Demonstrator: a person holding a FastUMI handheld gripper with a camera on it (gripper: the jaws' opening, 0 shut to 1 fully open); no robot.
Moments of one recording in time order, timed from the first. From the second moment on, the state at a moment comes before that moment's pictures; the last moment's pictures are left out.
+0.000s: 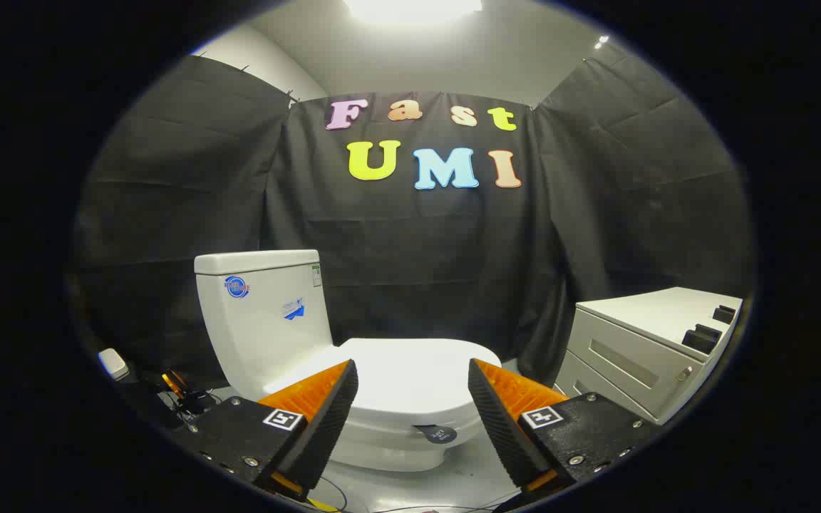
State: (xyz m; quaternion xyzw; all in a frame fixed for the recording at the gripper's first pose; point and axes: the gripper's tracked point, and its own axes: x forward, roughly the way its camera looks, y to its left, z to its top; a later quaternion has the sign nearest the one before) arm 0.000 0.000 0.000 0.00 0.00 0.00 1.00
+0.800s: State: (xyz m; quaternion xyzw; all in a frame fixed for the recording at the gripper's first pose) arm 0.010 -0.016 -0.006 0.01 0.01 -0.02 1.00
